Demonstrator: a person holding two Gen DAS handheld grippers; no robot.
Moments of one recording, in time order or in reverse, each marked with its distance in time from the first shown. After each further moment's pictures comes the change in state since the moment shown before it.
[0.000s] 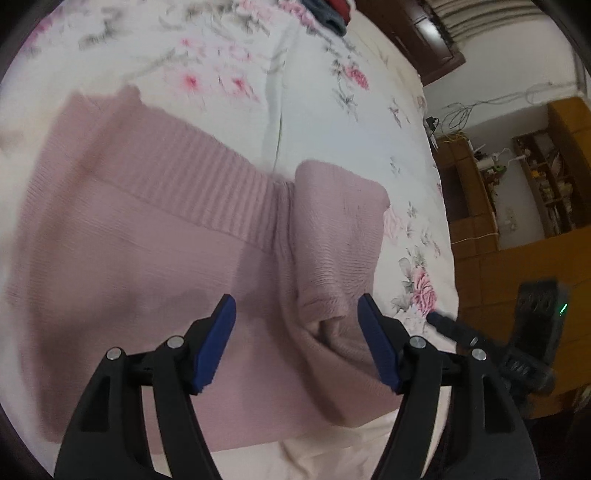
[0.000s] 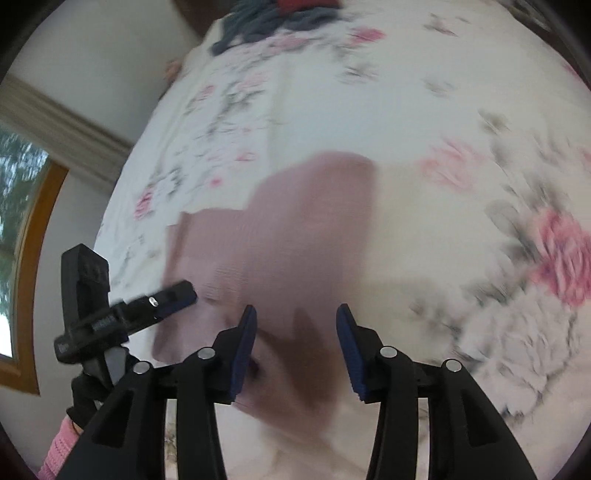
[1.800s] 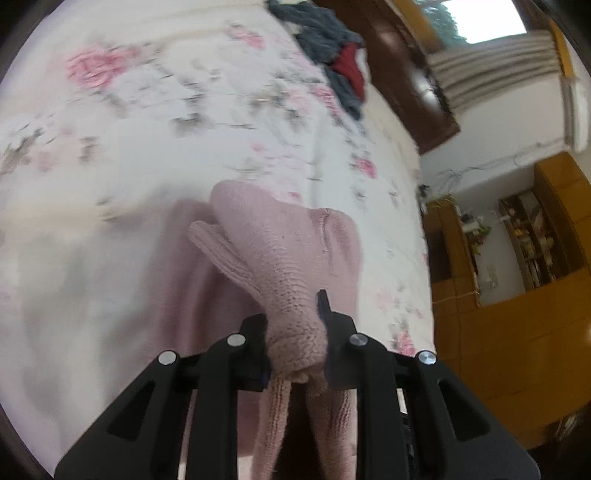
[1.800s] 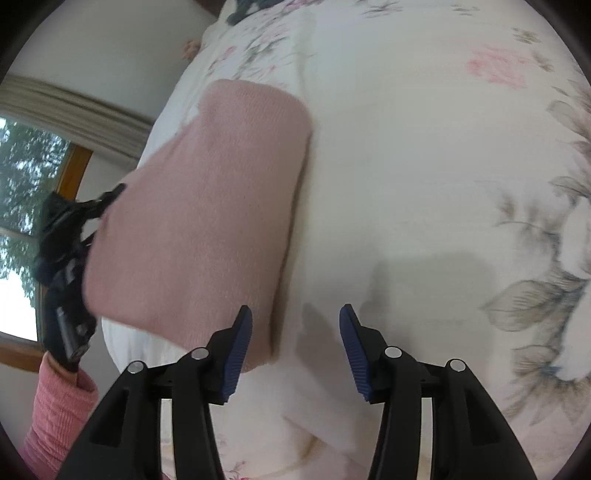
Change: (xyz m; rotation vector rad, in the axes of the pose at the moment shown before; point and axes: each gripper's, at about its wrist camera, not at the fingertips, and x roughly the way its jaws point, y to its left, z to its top) left arm -0.126 0.099 0.043 -0.092 -0.200 -0.046; right arm 0.066 0.021 -0.065 -0.018 0.100 0.159
